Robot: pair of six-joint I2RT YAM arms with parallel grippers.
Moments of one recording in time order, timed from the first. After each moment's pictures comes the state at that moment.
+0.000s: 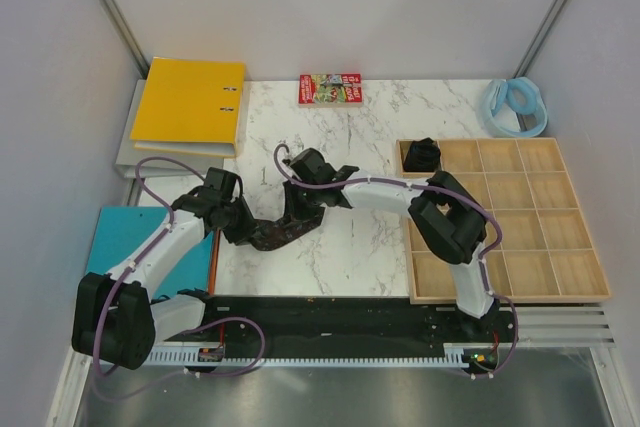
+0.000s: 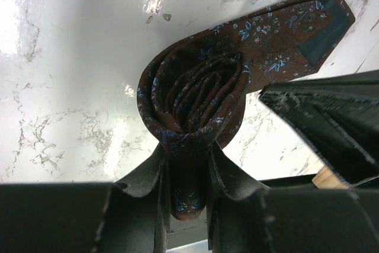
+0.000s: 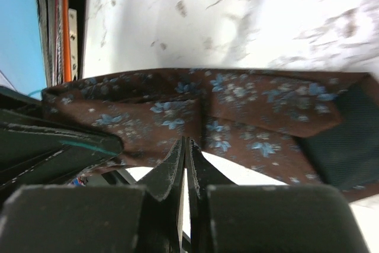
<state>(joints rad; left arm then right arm) -0.26 1.16 0.68 -0.67 0.18 -0.74 0.88 2.04 1.43 -0.26 -0.32 0.68</state>
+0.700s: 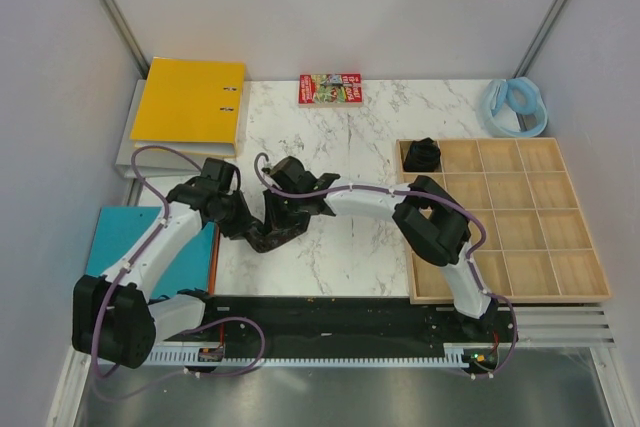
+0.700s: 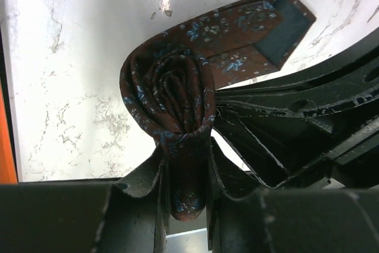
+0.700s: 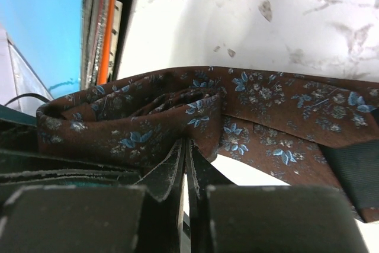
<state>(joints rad) -0.26 1.16 0.78 -0.80 0.16 -0.69 0.98 2.13 1.53 -0.24 -0.34 0.74</state>
